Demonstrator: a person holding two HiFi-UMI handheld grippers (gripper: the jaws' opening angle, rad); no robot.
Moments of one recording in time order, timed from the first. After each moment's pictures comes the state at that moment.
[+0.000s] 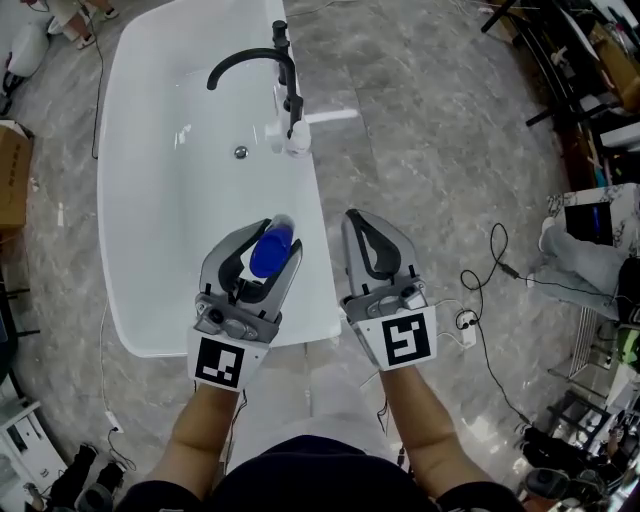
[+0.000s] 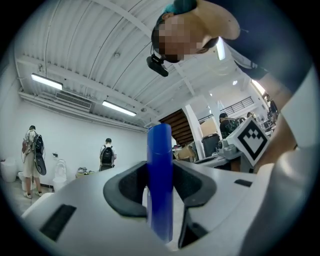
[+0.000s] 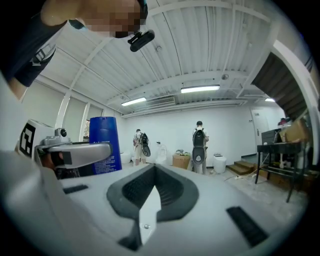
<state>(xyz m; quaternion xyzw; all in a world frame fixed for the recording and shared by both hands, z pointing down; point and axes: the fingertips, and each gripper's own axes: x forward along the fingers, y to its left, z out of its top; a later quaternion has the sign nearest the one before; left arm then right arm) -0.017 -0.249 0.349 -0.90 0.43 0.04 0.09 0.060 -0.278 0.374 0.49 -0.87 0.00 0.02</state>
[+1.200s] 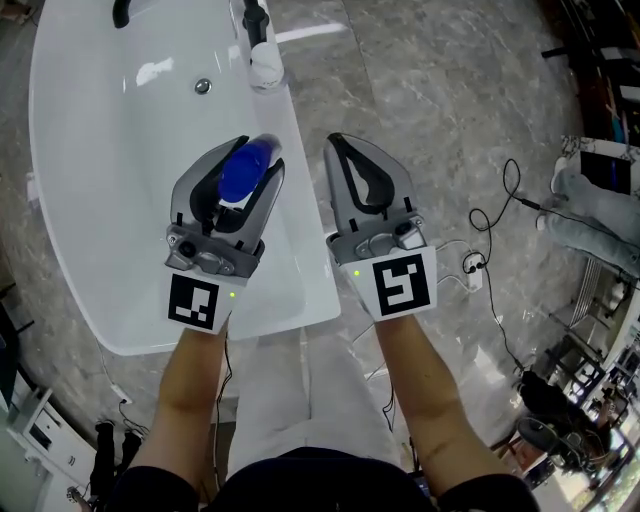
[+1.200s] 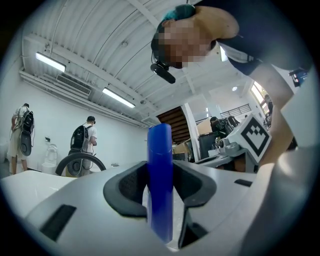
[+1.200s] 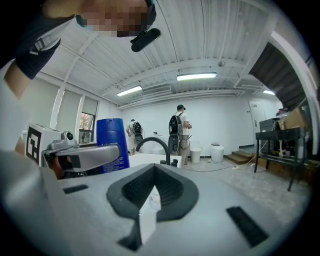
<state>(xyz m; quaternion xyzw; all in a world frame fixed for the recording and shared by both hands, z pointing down) 0.002 -0.351 0.503 -0.91 0.40 0.05 0.06 0.070 -0.365 0.528 0.49 -0.87 0.03 0.05</state>
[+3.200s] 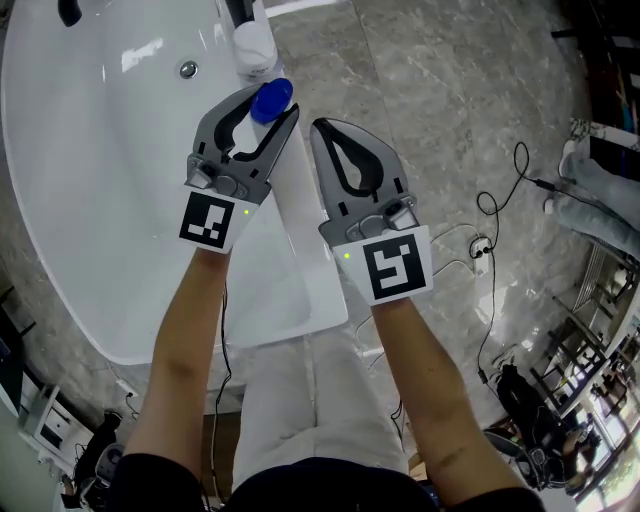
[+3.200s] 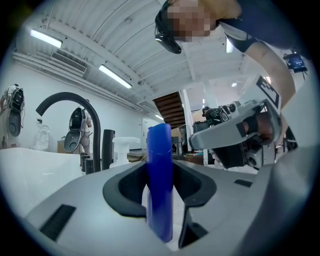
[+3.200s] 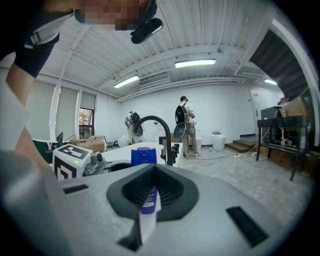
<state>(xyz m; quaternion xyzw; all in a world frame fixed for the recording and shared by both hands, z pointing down) 0.033 -0.432 0.648 -0.93 0.36 -0.02 0.00 0.064 -0.397 0.612 0.49 -0.87 0.08 0.09</state>
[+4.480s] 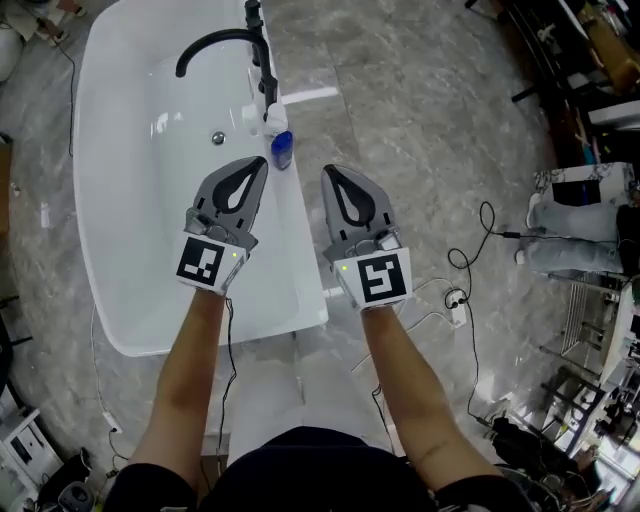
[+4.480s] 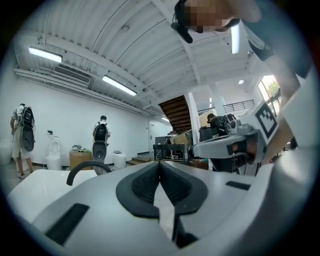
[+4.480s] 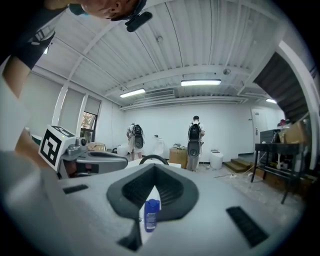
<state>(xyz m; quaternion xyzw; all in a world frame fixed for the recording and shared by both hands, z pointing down) -0.007 -0.360 0.449 -0.92 0.40 -0.01 0.01 0.075 -0.342 0.436 0.49 -0.87 -0.01 0.06</state>
